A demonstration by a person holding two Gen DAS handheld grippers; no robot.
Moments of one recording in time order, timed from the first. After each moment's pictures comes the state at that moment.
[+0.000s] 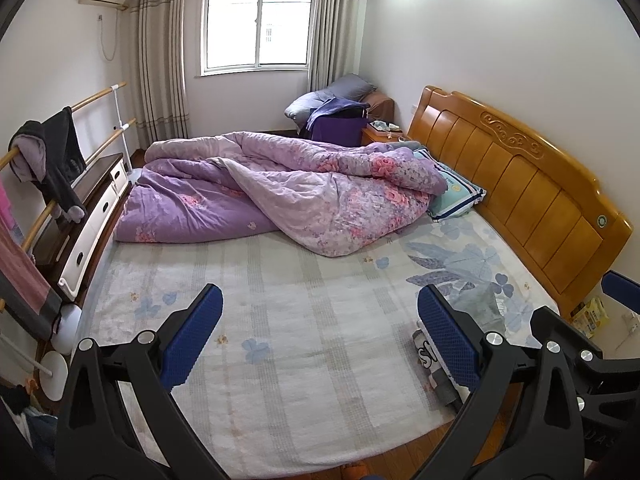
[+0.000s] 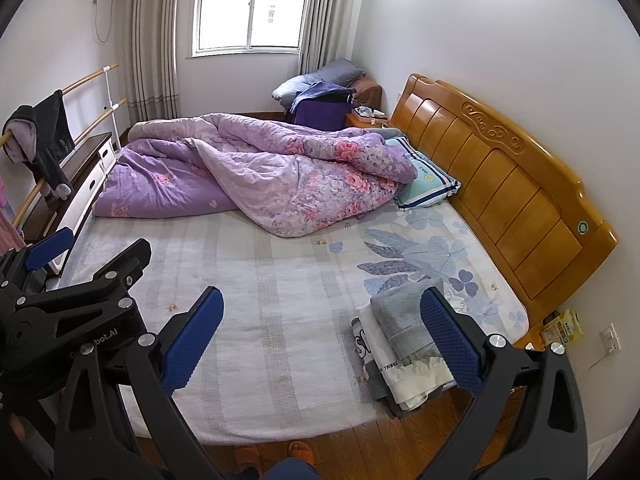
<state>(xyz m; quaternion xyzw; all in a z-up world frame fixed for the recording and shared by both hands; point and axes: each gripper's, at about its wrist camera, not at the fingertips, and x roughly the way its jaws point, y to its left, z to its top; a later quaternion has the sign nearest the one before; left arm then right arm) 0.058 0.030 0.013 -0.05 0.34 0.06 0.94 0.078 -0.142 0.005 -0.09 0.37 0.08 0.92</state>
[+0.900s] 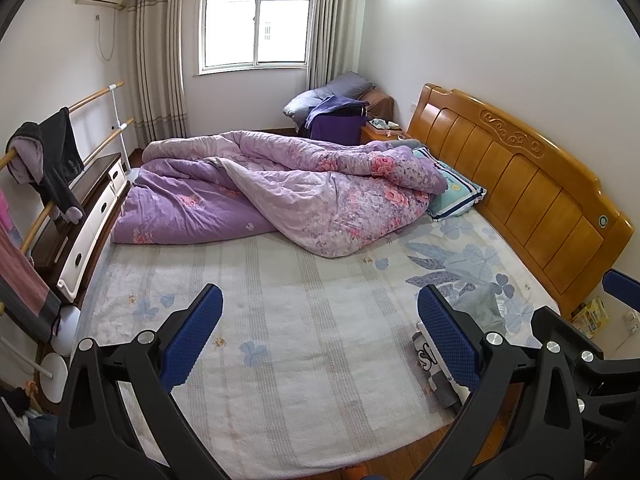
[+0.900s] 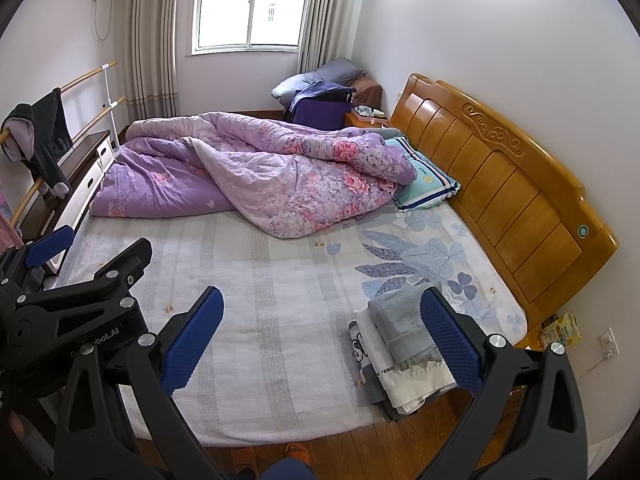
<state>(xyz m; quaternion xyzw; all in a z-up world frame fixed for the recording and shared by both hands) 0.072 0.031 0.012 -0.05 0.34 0.06 0.94 0.084 -0.146 0.007 -0.09 0.37 0.08 0.92</state>
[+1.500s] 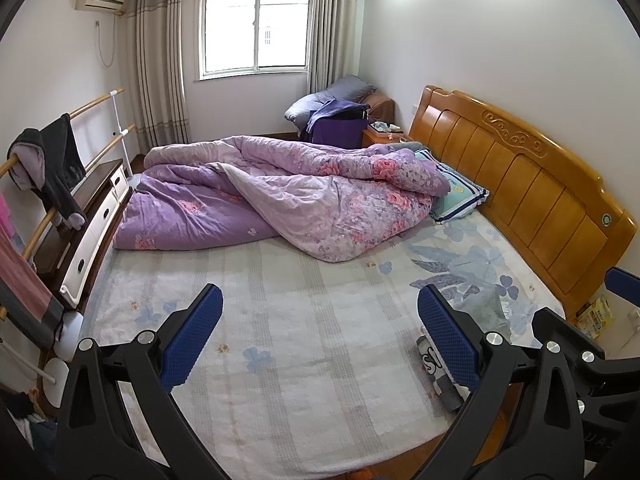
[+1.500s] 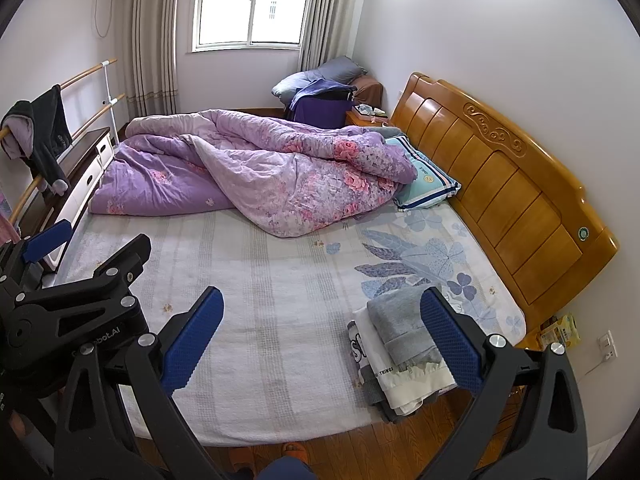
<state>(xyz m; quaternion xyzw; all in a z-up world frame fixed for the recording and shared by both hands) 0.079 0.037 0.012 -0.04 0.34 0.06 0.94 0.097 -0.149 0.005 -0.09 0.38 0.09 0.92</state>
